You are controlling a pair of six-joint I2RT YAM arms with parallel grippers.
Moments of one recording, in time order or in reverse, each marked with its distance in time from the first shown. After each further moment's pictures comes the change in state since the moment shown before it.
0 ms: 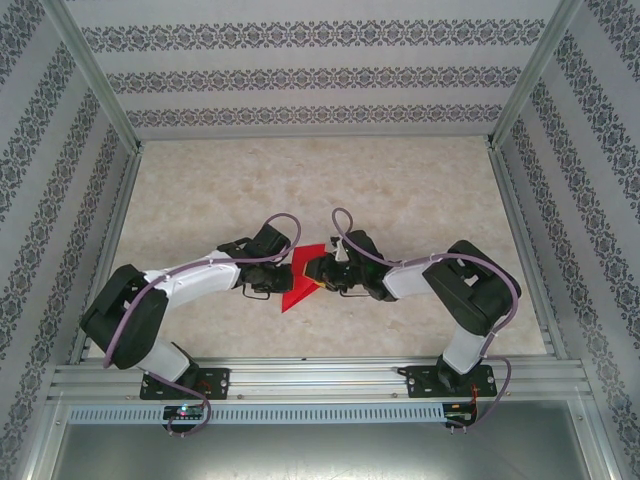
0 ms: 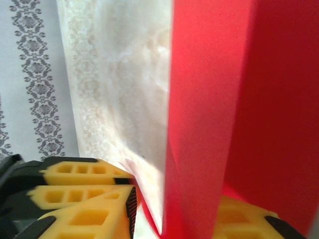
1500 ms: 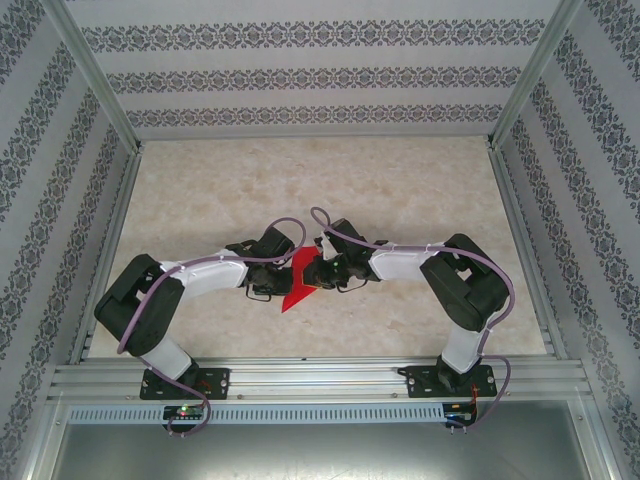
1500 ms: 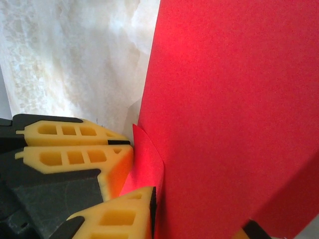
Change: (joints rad) left arm 0.000 0.074 -0.005 0.029 -0.027 0.021; right arm 0.021 0.038 0.244 -0.542 -0.018 -0.325
